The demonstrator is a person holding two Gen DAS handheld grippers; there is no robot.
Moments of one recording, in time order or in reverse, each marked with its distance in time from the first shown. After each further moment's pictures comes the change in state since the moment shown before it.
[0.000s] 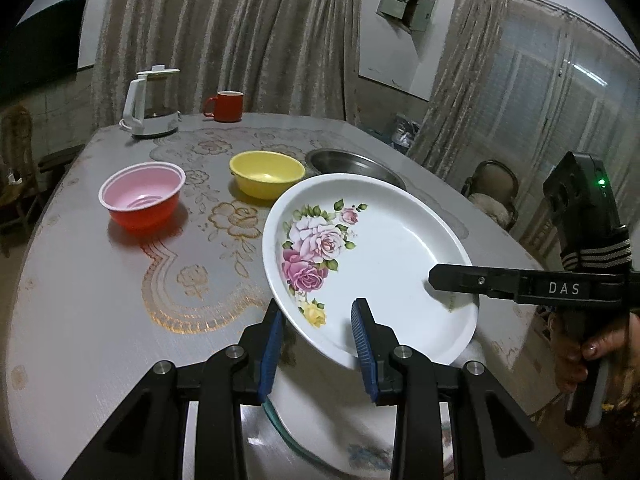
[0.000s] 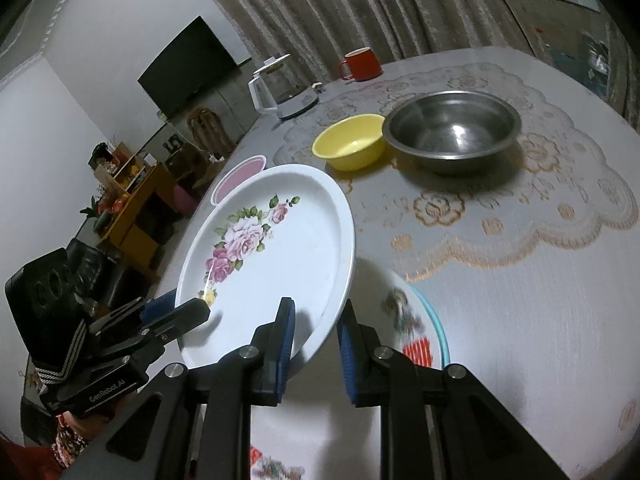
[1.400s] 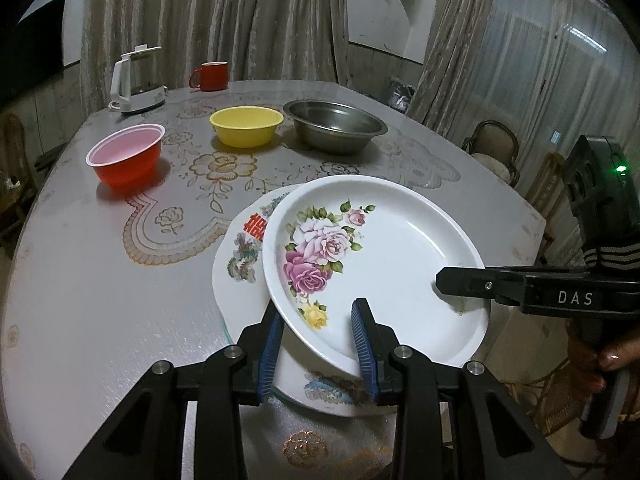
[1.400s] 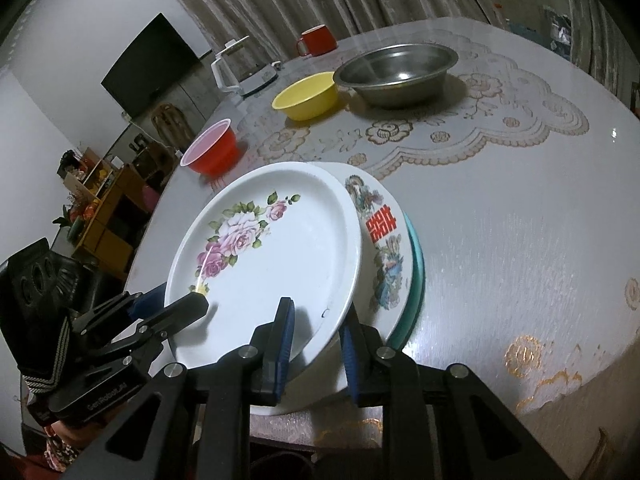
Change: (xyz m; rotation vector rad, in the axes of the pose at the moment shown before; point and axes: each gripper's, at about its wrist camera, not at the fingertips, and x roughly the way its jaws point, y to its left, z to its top) left arm 0.004 -0.030 -0.043 0.062 0.118 0.026; right arm -0.014 -0.002 -0.067 0.096 0.046 -0.111
